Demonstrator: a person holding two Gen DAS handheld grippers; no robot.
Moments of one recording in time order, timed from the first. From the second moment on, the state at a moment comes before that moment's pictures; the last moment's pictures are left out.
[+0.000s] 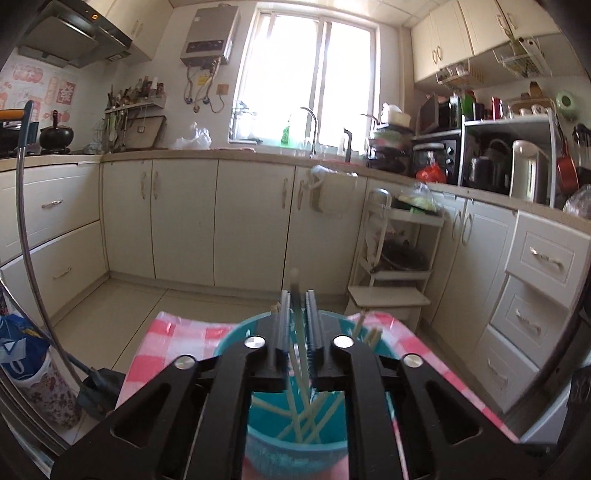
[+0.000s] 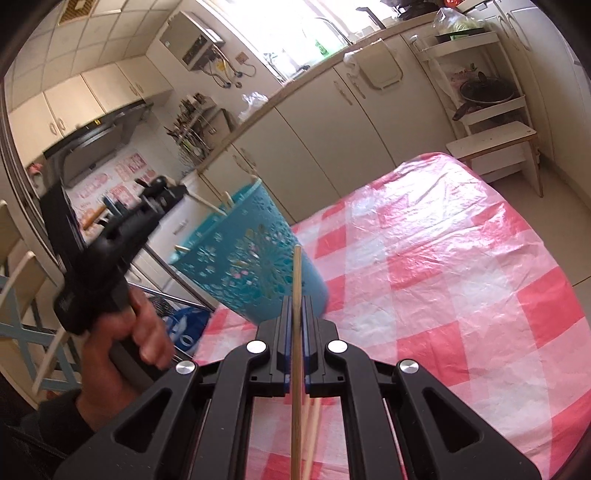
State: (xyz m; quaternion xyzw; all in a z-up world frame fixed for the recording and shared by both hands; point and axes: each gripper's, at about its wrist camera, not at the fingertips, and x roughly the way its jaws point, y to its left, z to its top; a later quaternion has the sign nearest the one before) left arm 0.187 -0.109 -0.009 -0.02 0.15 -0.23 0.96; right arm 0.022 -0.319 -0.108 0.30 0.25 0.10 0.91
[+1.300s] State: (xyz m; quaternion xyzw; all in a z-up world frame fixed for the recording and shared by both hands) left arm 0.101 -0.018 -0.026 -0.13 0.21 -0.19 0.95; right arm 0.138 -0.303 -0.056 0.39 0.01 0.16 0.91
